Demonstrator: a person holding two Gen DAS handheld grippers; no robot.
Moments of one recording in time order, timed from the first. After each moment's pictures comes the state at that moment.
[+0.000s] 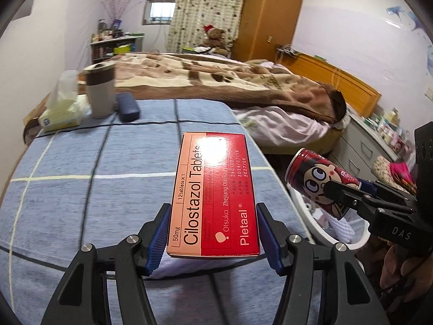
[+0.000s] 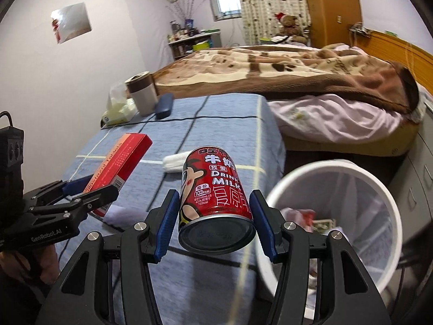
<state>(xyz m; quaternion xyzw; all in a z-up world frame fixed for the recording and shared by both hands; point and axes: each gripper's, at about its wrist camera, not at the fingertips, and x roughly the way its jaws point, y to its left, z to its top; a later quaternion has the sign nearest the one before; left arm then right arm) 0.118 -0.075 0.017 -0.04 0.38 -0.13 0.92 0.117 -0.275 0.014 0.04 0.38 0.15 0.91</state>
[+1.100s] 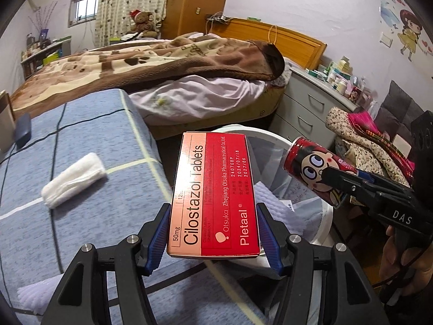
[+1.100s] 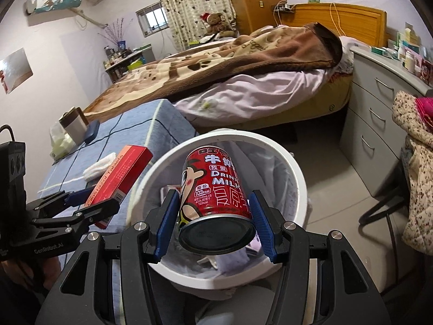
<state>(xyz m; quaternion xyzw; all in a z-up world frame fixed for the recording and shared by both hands) 0.142 -0.241 -0.011 0.03 0.41 -0.28 0.87 0.091 -0.397 -0.012 0.12 0.38 0.01 0.92</state>
